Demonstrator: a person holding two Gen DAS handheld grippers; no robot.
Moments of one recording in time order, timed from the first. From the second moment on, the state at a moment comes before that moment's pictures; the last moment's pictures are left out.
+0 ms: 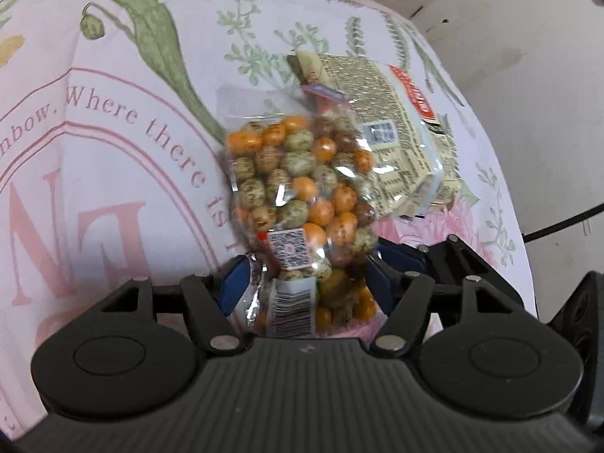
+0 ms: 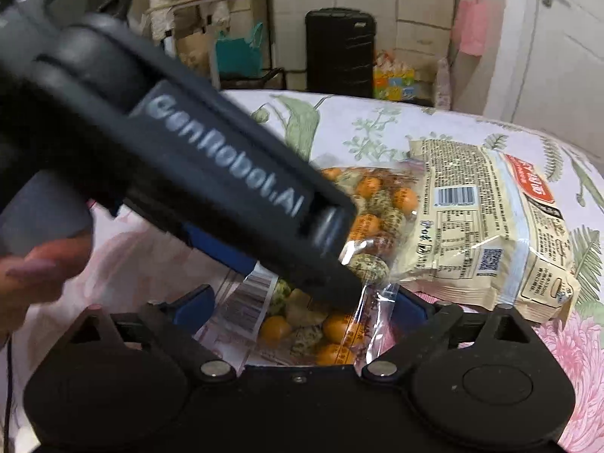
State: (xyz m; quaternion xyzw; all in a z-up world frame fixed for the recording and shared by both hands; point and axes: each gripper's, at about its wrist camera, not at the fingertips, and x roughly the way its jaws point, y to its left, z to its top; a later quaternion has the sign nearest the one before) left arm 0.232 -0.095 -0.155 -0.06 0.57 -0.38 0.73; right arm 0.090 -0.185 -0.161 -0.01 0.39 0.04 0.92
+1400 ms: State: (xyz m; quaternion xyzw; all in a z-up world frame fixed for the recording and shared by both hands) left arm 0.150 -0.050 -0.082 -0.04 0.58 -0.36 0.73; right arm 0.045 -0.153 -0.087 -0.02 0.44 0.13 0.89
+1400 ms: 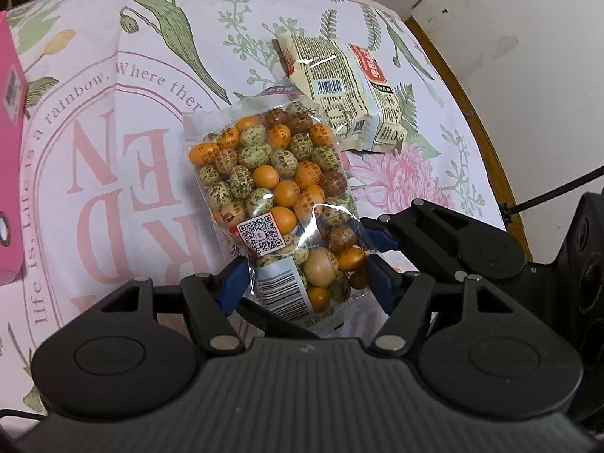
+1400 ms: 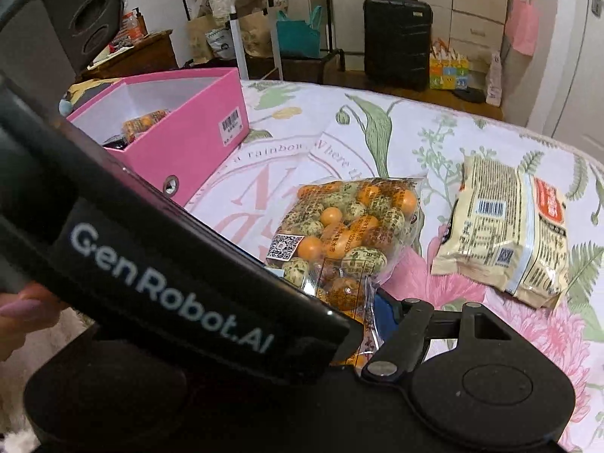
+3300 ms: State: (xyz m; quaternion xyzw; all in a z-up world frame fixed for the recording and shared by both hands) left arm 0.212 0.253 -0.025 -0.19 0.45 -0.01 0.87; right arm 0.141 0.025 -0.050 -0.23 0.28 0.40 0.84
